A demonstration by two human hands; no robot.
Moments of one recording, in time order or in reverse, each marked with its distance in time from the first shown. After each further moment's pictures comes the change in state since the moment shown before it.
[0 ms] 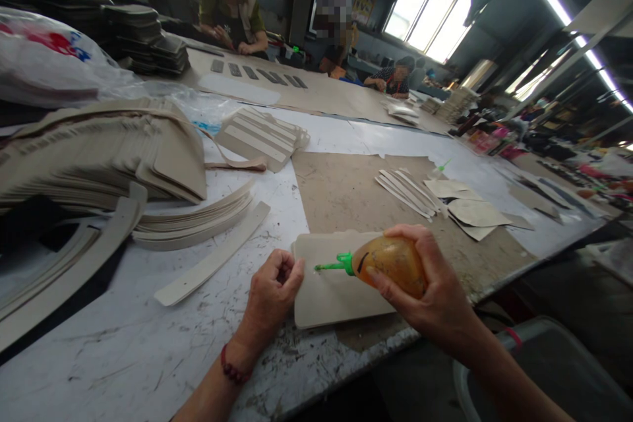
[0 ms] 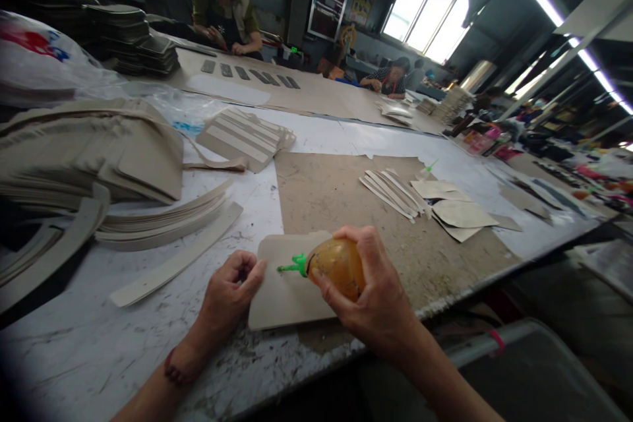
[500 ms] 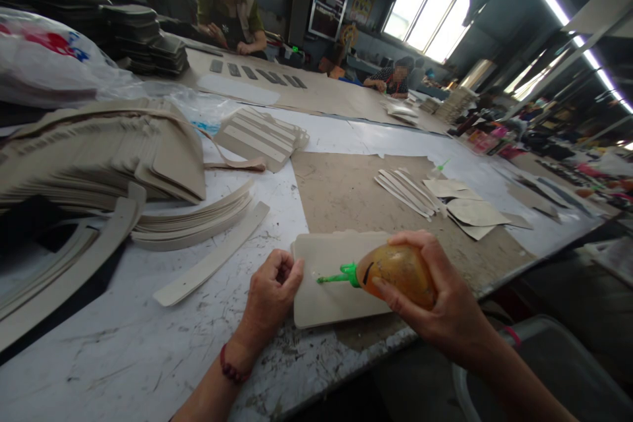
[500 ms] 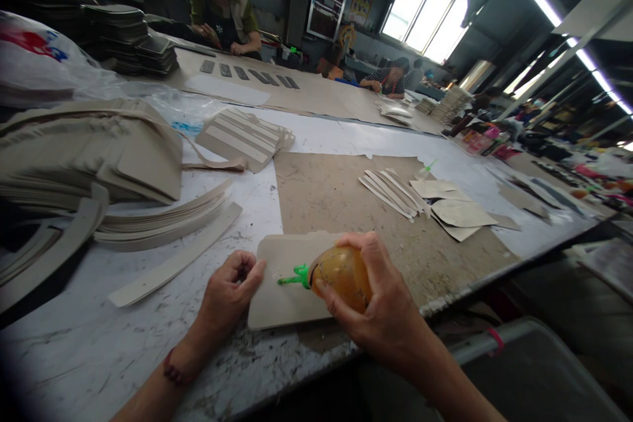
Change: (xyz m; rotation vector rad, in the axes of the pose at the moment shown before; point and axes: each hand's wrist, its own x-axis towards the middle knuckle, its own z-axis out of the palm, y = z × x) left_hand 0.000 0.001 0.000 0.004 0.000 -0.001; right_hand -0.008 -0.001 -0.010 0.023 -0.065 0.028
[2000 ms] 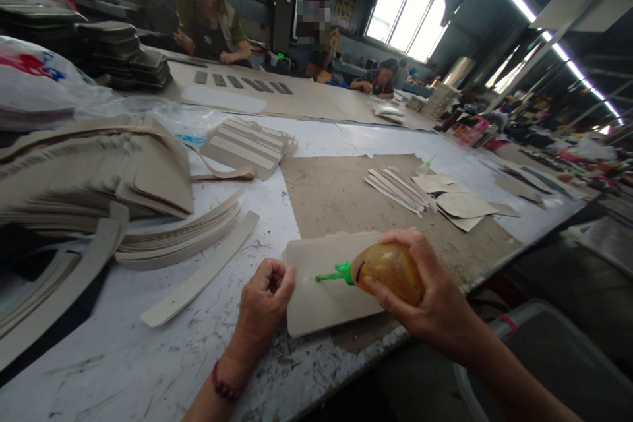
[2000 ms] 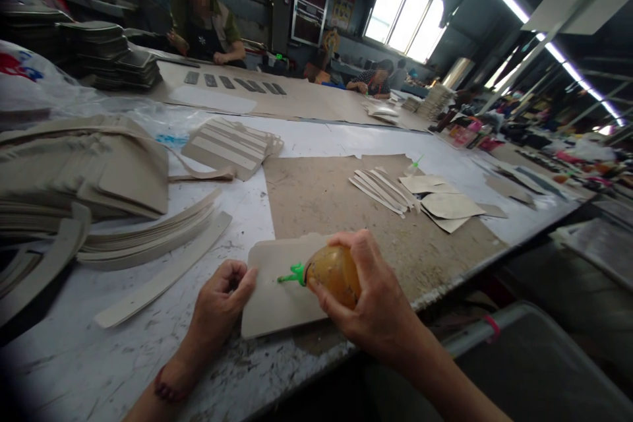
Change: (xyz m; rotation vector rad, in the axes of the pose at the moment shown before) left_hand 0.000 -0.003 0.000 -0.002 -0.020 -0.034; right_hand 0.000 0.003 -0.003 -0.037 0.035 -0.019
